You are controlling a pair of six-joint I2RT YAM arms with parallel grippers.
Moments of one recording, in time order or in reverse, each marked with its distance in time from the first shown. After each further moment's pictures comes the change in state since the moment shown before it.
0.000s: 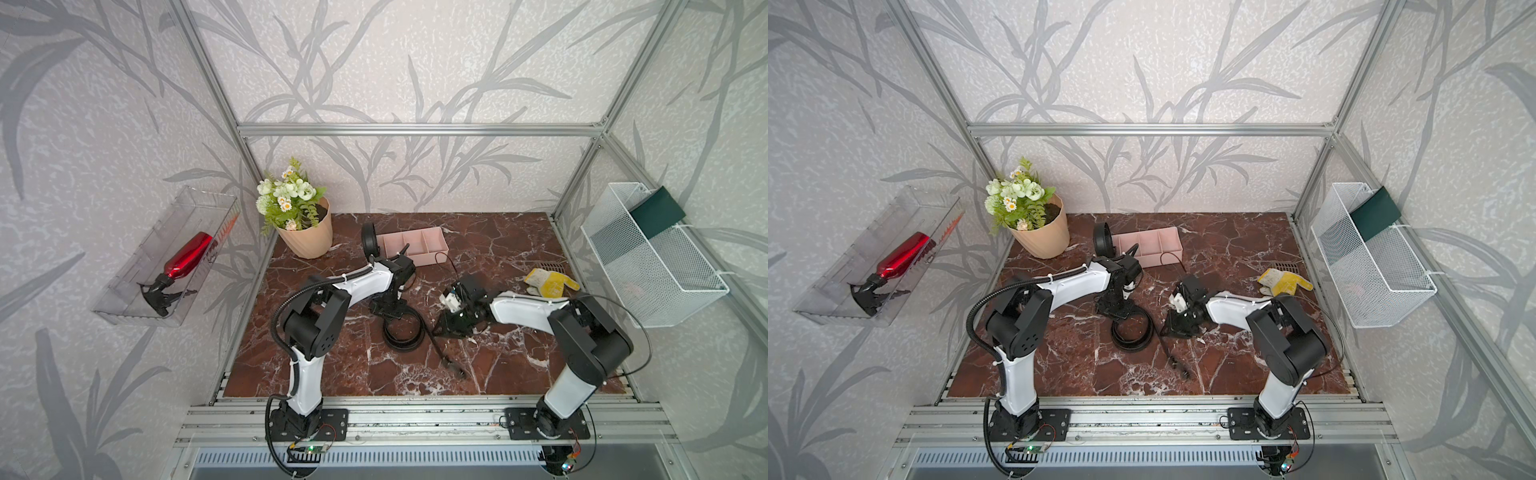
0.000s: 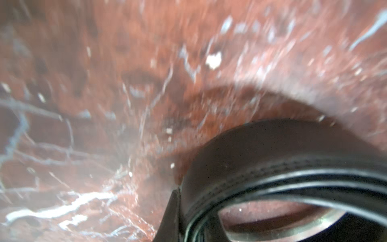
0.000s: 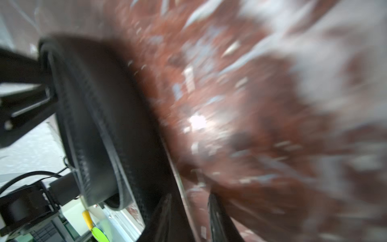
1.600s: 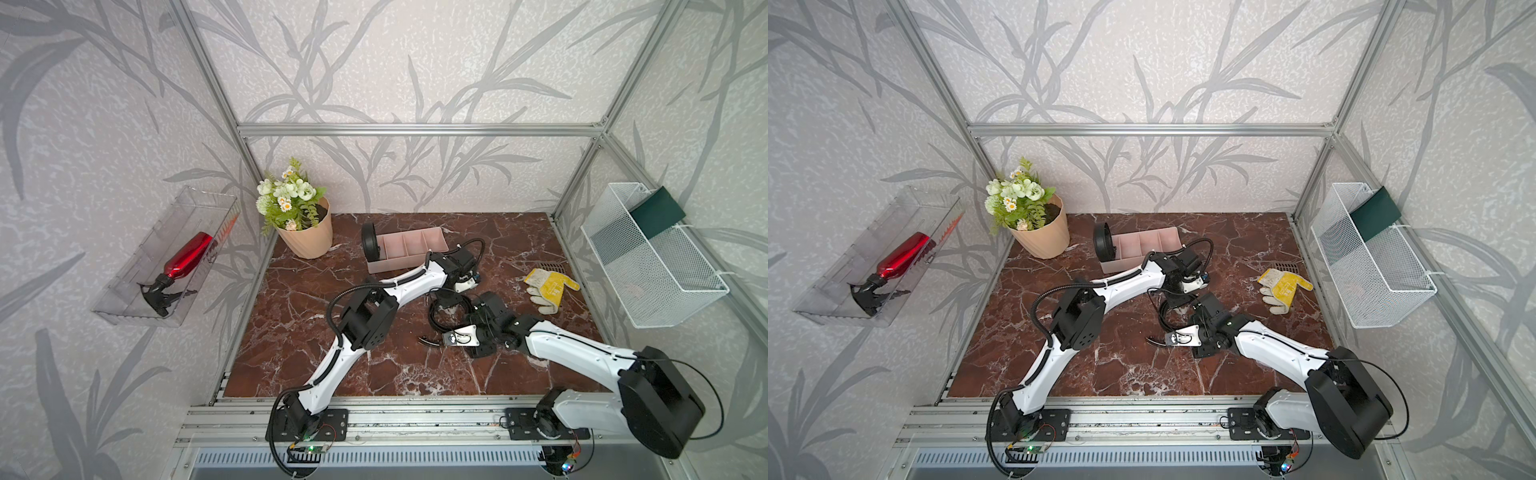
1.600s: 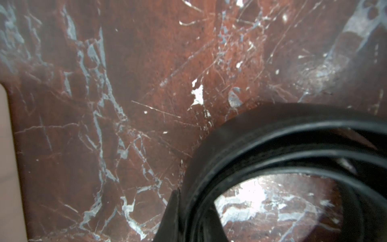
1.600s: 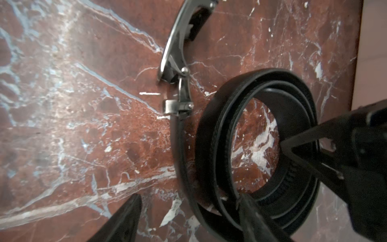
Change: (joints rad) left arm -0.256 0.402 0.634 0.062 -0.015 0.608; right arm -0.010 -0.375 -0.172 -0.132 0.421 -1.790
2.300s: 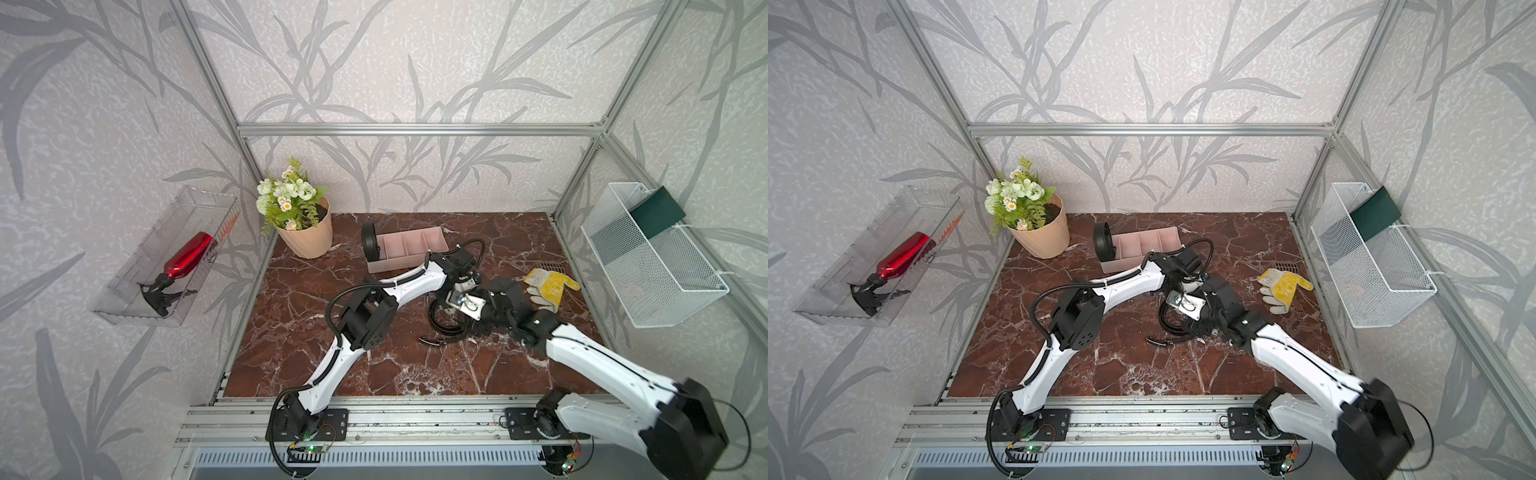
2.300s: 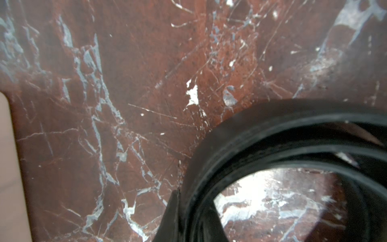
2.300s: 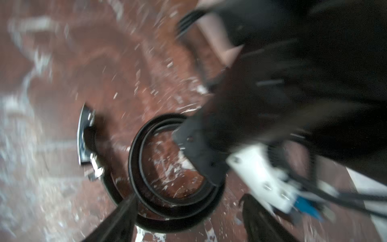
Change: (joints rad) left arm 0.000 -0.009 -0.019 0.016 0.004 0.037; right arm -0.051 -0.316 0.049 0.099 0.034 0.648
